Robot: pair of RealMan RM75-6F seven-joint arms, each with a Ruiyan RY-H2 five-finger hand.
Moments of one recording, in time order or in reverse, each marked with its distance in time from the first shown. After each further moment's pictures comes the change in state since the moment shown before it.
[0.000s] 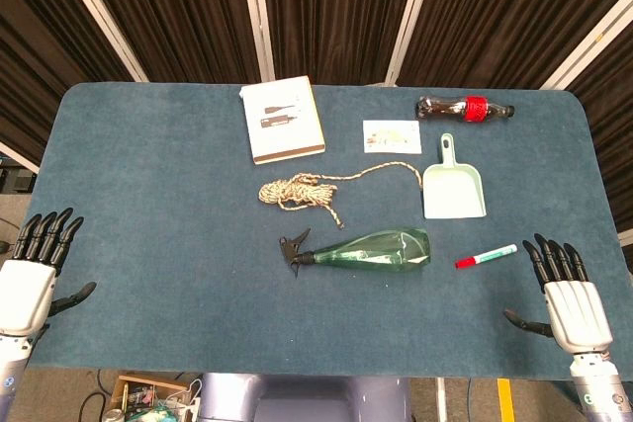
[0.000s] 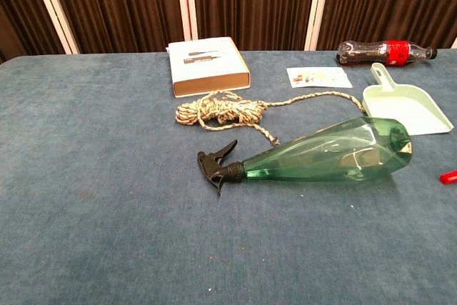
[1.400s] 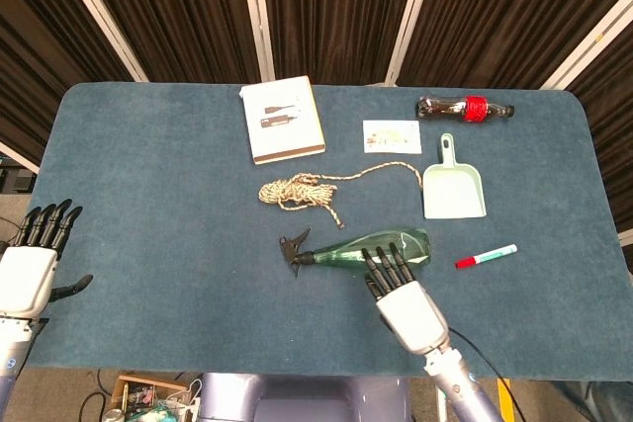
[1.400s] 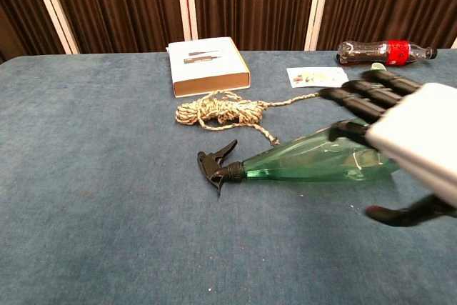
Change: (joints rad) left arm -0.044 0.057 -0.030 -0.091 -0.138 -0.152 0.050; right arm 0.164 -0.385 0.045 -0.175 -0.181 -0.261 -0.923
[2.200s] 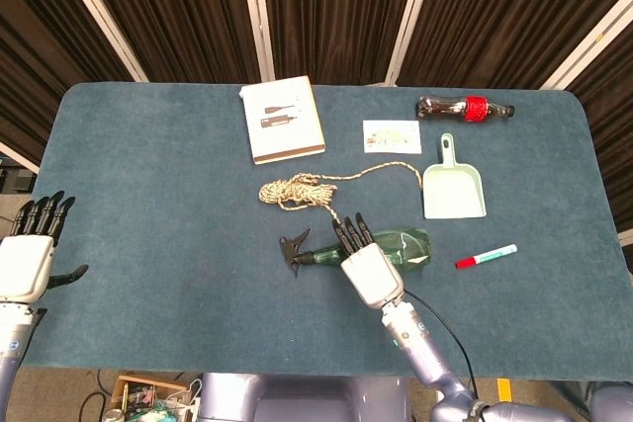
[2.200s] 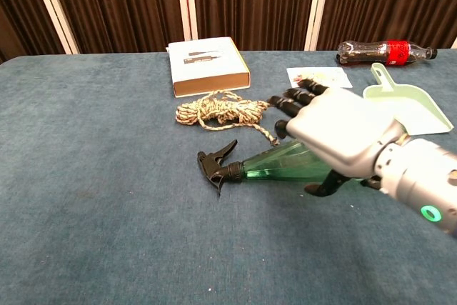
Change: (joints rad) left arm -0.037 -0.023 -0.037 0.038 -0.113 -0.092 0.013; right arm 0.226 -0.210 0.144 0.170 0.365 -0.146 -0.198
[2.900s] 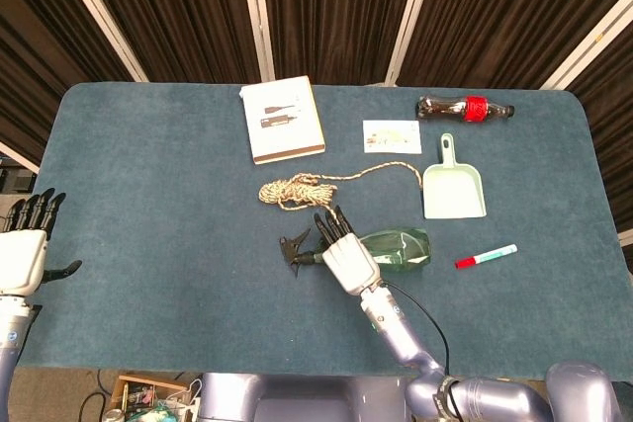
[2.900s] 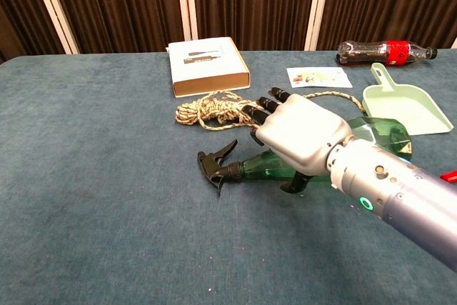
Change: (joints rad) left arm -0.015 -0.009 -0.024 0.026 -0.086 -0.049 0.009; right arm 0.167 -0.108 0.005 0.207 0.092 -0.031 0.007
